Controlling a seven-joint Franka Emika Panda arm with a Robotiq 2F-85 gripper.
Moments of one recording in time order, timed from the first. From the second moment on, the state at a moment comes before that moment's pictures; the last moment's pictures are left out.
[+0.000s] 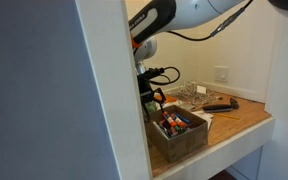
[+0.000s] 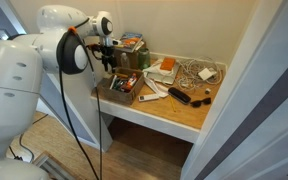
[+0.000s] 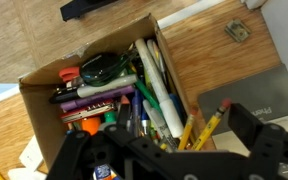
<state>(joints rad) 0.33 0.95 0.09 -0.96 -0.08 1.53 0.72</state>
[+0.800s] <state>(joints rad) 0.35 1.09 0.07 -0.75 -0.08 1.39 0.71</state>
